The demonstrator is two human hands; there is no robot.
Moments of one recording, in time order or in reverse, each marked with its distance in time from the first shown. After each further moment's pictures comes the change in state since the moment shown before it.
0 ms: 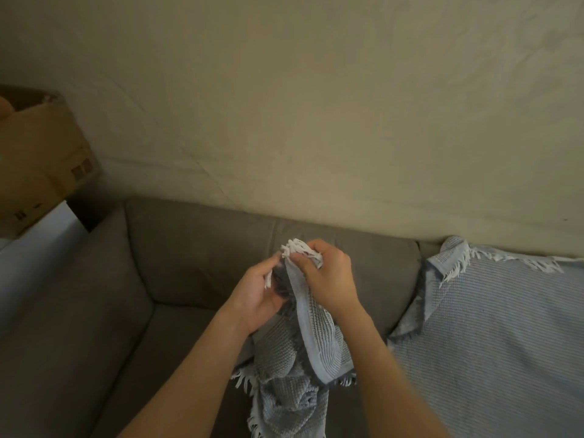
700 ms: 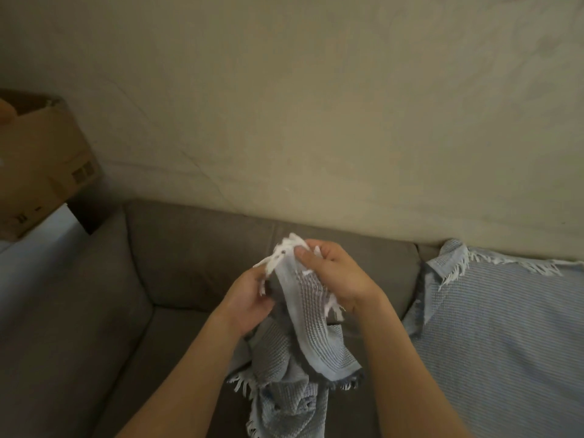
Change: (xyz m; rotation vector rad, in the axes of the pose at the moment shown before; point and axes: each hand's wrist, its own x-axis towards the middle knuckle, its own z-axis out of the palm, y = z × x) left_hand 0.003 0.002 -0.016 0.064 0.092 -0.010; right_hand 0.010 -0.025 -0.031 0.476 -0.491 0.213
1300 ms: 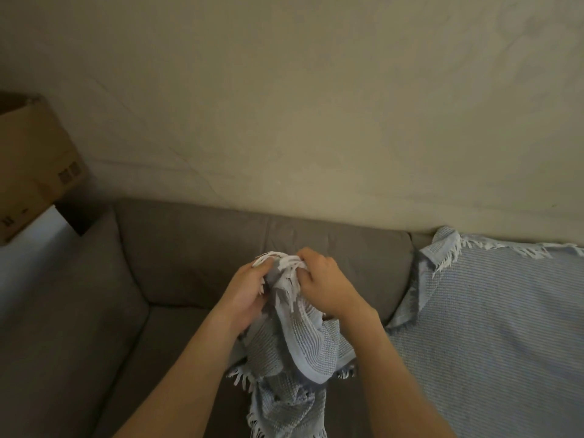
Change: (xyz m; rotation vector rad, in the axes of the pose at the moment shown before) left_hand -0.002 -0.009 0.016 0.214 0.028 0.064; right_hand -0.006 0.043 0.001 -0.778 0.174 -0.132
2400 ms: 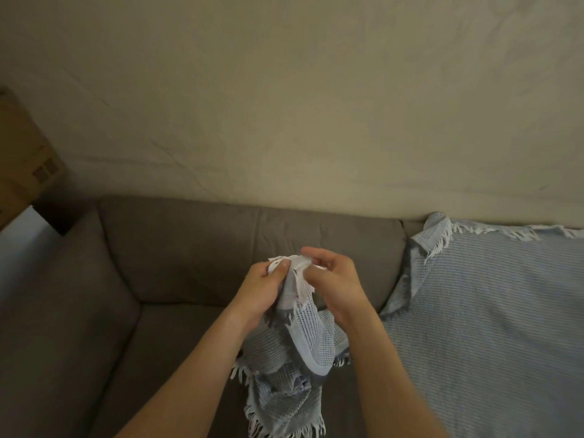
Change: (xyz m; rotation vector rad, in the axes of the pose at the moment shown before) left_hand 0.010 -0.021 0.021 0.431 -0.004 0.105; right_hand -0.019 0.025 0.005 0.929 0.259 0.483
